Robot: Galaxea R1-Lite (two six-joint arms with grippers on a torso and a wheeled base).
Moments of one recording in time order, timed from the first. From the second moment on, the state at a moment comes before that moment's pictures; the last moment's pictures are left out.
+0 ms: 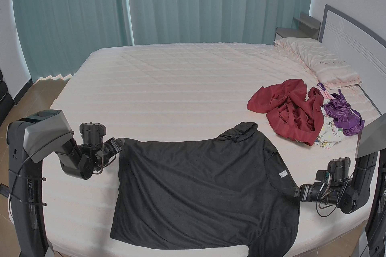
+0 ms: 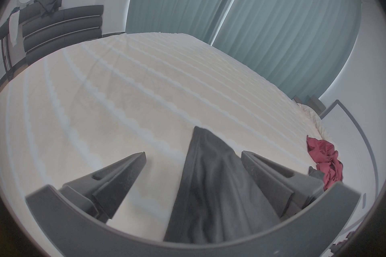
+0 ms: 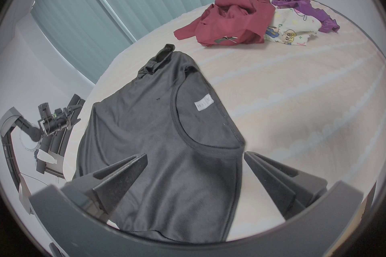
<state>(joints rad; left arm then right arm) -0.05 2.43 -1.02 -0.87 0.13 -0.59 0.01 2.29 -0.21 -1.32 0.25 0.26</state>
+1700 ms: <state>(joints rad) -0.12 2.30 -0.40 -1.36 0.08 -0.84 0.35 2.57 -1.32 -0.77 0.05 0.87</state>
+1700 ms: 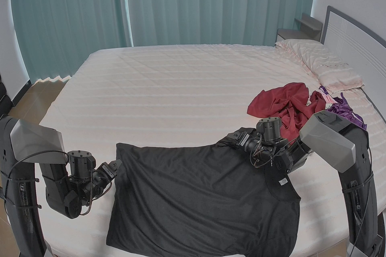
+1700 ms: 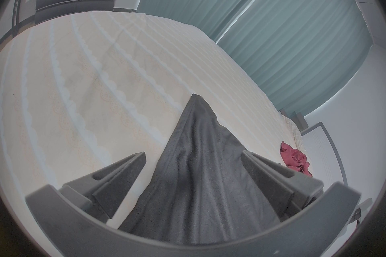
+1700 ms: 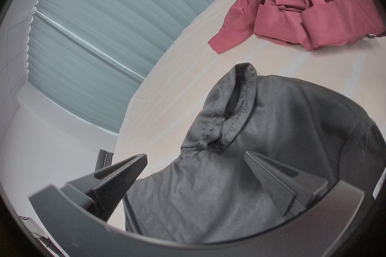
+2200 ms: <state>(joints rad) -0.13 2.32 -0.40 -1.36 0.08 -0.84 0.36 2.66 -1.51 -0.65 0.05 0.86</state>
